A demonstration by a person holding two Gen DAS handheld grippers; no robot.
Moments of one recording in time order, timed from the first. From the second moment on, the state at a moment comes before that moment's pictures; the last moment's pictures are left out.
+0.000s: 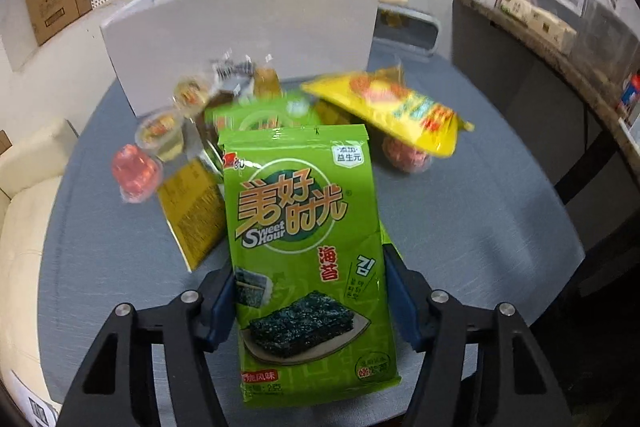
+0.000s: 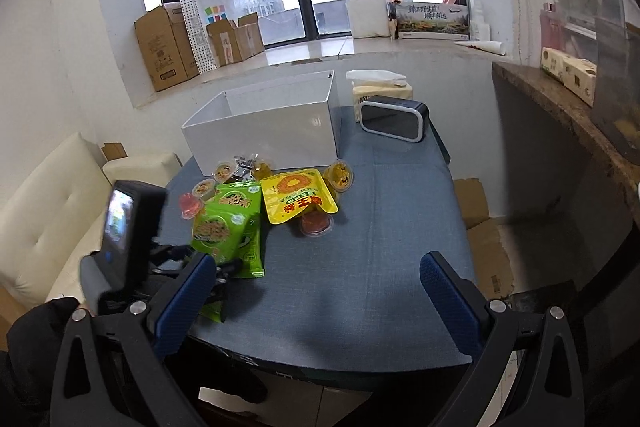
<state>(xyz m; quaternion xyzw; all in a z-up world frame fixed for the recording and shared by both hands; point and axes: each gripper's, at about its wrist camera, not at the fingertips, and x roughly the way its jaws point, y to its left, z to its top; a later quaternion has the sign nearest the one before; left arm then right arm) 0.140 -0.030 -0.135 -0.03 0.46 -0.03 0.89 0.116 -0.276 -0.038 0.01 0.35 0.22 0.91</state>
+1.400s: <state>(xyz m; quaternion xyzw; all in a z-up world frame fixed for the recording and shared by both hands) 0.117 0.058 -0.082 -0.09 0.38 -0.02 0.92 0.279 -0.154 -0.112 -0.10 0.46 0.33 0.82</state>
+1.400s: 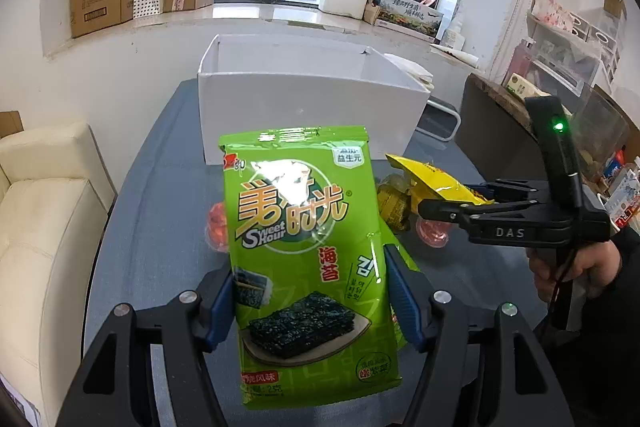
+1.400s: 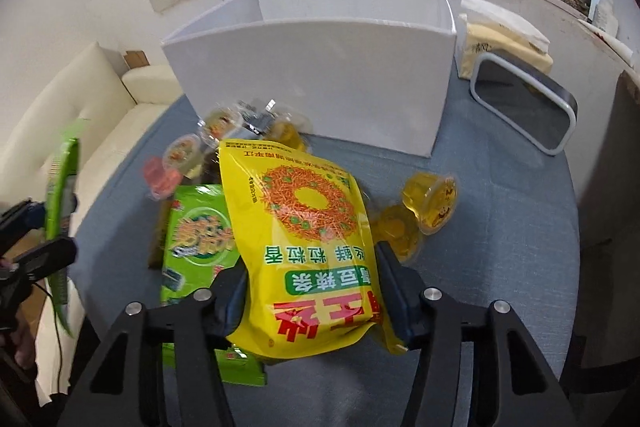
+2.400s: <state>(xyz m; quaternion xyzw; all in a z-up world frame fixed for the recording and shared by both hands) 0.370 0.118 0.005 -0.03 0.35 0.00 0.94 0.418 -0.082 0.028 -0.09 0.34 0.28 0.89</state>
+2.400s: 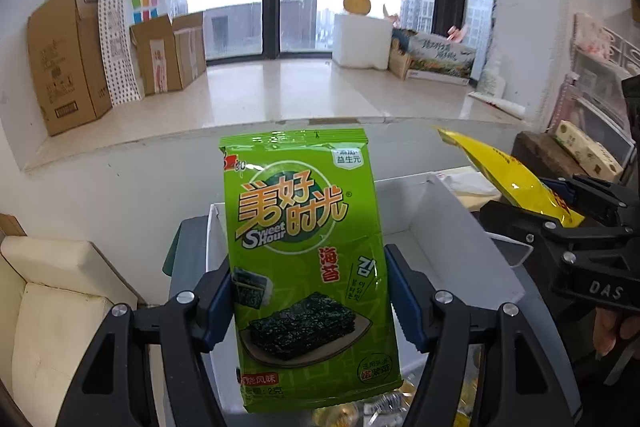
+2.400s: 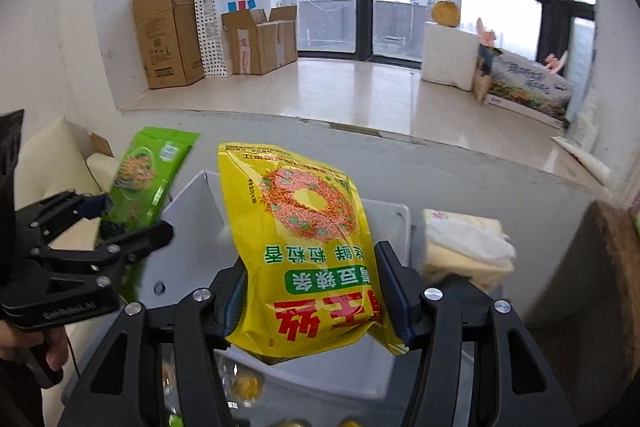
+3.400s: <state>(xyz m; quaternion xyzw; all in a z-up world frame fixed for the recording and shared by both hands) 0.280 0.095 0.002 0.00 0.33 0.01 0.94 0.360 -0.132 0.019 -0.07 0.30 0.28 0.91</state>
